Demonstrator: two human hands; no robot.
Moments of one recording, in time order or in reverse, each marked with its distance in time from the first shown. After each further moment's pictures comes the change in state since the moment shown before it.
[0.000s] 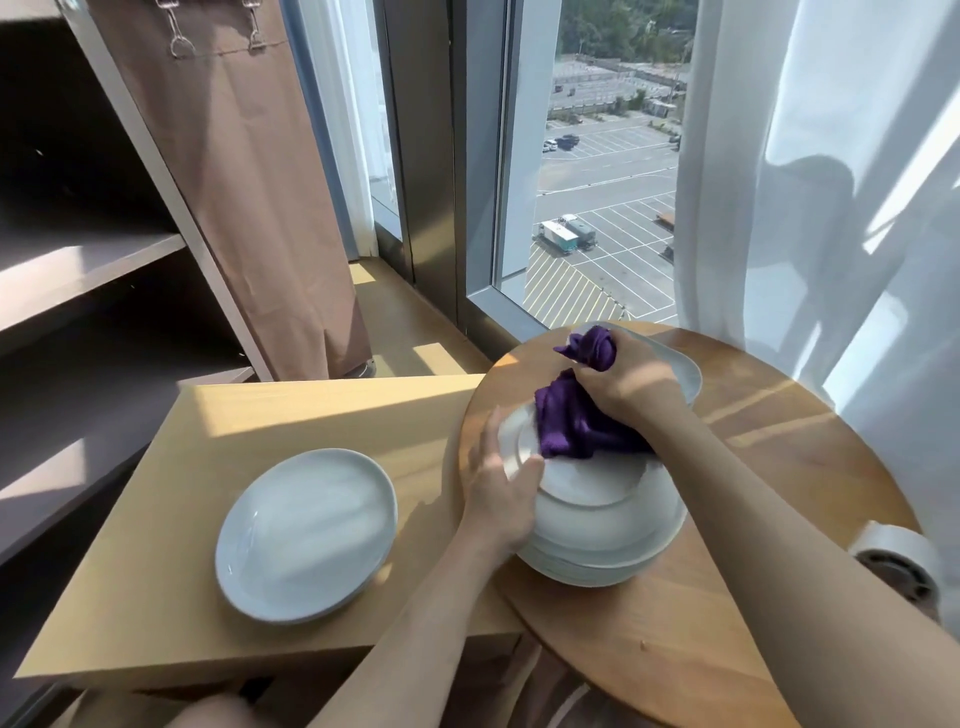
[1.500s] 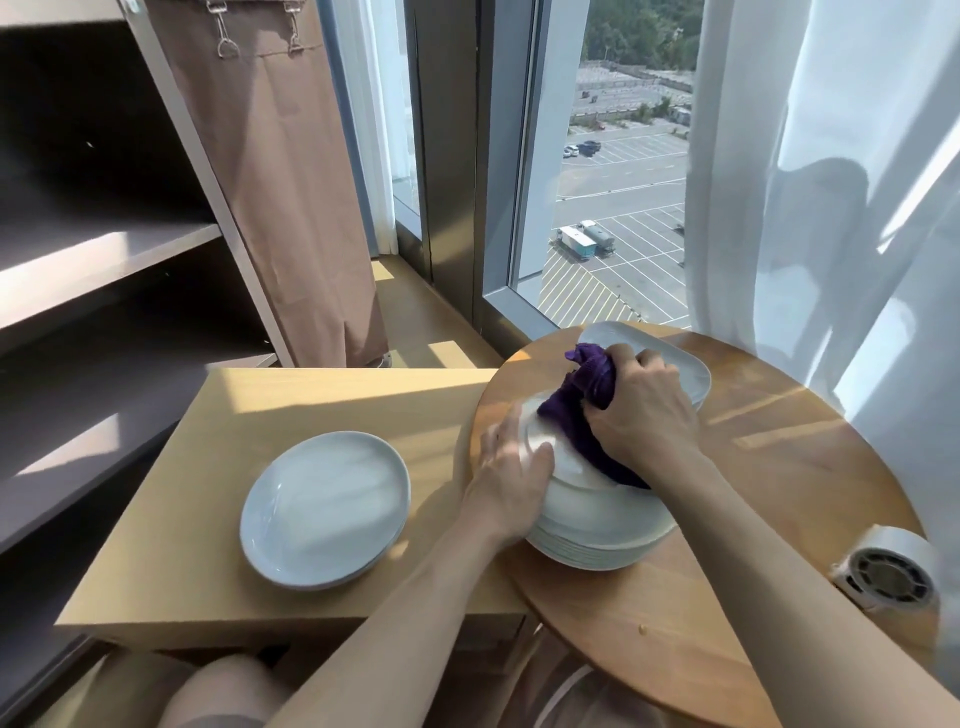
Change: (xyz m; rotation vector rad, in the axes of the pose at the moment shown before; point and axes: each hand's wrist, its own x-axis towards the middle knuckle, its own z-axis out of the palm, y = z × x) left_hand -0.001 -0.015 -0.005 0.295 -0.075 0.093; right_hand -0.062 -0.011 0.005 -0.306 0.118 -0.120
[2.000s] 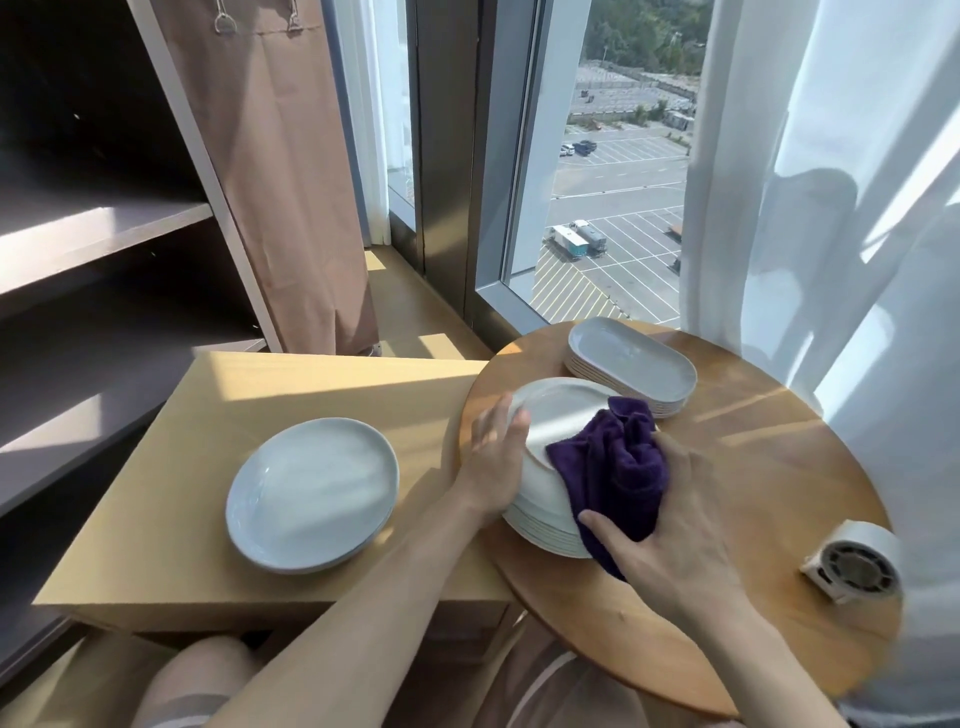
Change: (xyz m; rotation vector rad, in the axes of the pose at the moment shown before) left_hand 0.007 0.007 -0.006 -0.067 -0.063 -0.021; right_hand -0.124 0.047 0.001 0.371 0.097 -0.054
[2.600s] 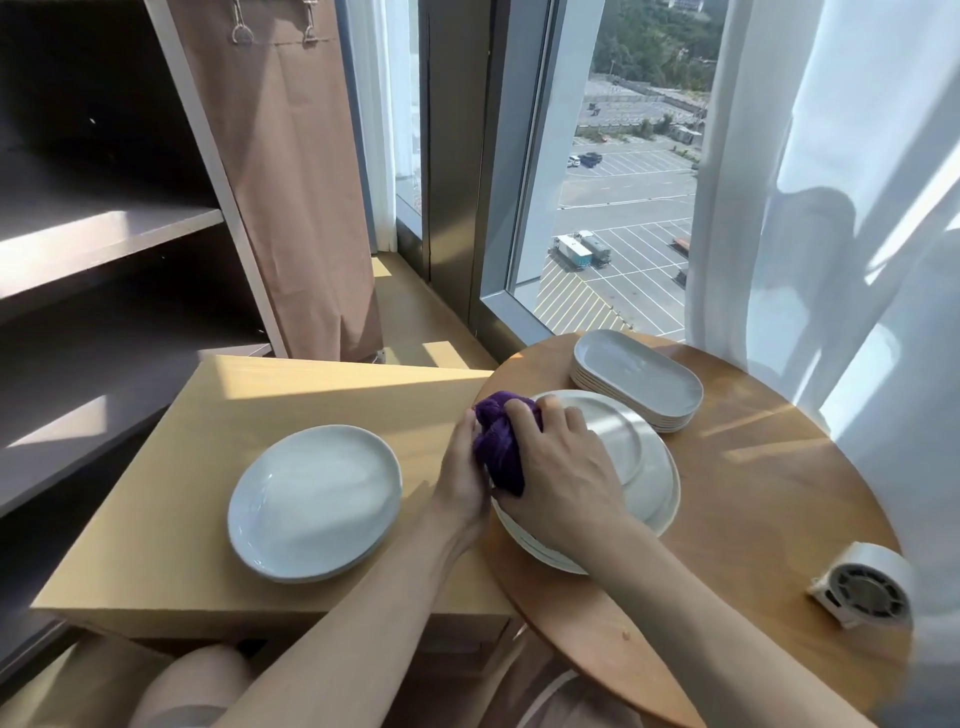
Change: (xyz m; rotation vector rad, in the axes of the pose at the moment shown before) left_hand -0.014 0.006 -0.018 -1.097 0.061 -0.211; right_hand 0.057 -0.082 0.060 -0.531 -0.242 -0.384
